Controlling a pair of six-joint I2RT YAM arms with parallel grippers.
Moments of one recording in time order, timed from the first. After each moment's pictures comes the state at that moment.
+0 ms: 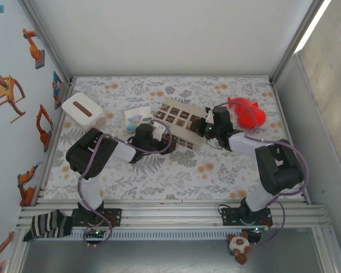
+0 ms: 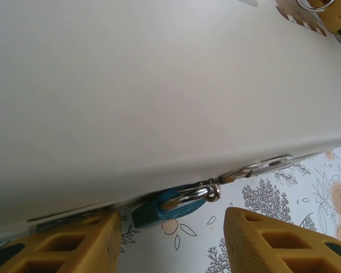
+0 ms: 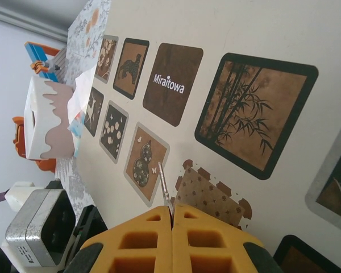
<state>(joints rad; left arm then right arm) -0.67 1.91 0.73 0.61 0.44 -0.30 0.38 1.62 0.80 0.22 -0.48 0.81</state>
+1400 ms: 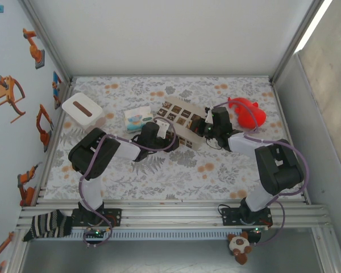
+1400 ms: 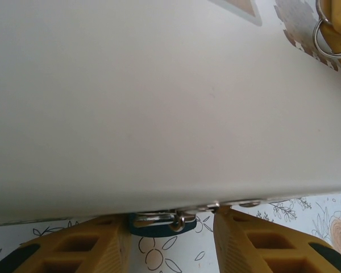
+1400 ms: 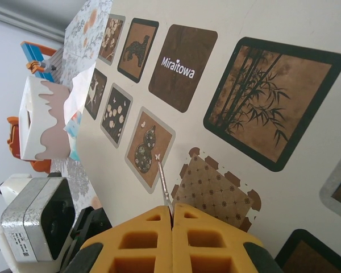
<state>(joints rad) -0.72 1.92 0.81 0.53 0.33 -0.41 0.39 1.62 0.80 0.22 -0.46 0.80</state>
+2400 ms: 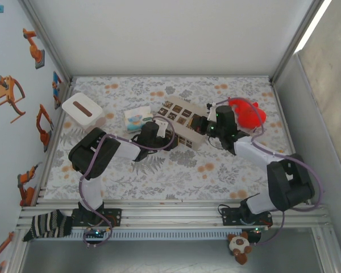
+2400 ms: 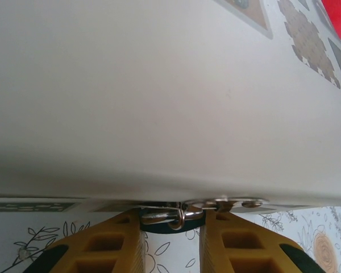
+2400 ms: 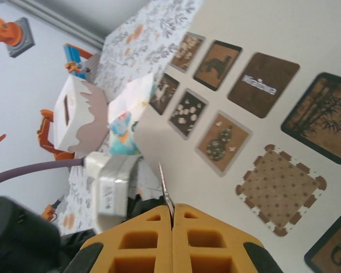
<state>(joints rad) -0.72 1.92 0.81 0.55 0.34 -0.52 0.41 1.42 0.78 0.17 -0.45 0.73</state>
